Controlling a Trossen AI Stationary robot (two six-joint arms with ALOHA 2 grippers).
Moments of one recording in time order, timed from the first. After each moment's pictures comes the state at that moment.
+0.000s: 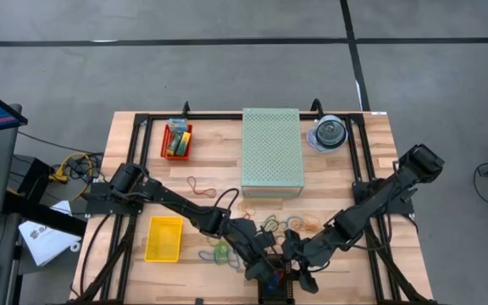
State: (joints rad) left arm -0.38 2.03 1.41 0.36 0.40 -1.07; right arm 0.66 1.56 1.02 -0.07 0.08 0.65
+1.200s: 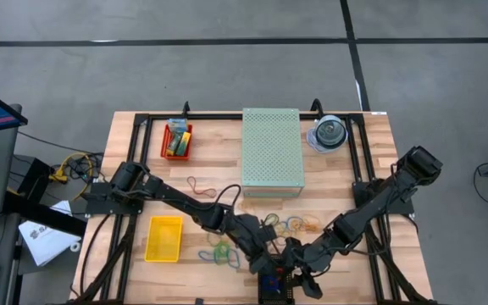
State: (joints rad) left arm -0.36 2.03 1.41 0.26 0.37 -1.04; right arm 0.69 1.59 1.02 -0.05 0.00 0.70
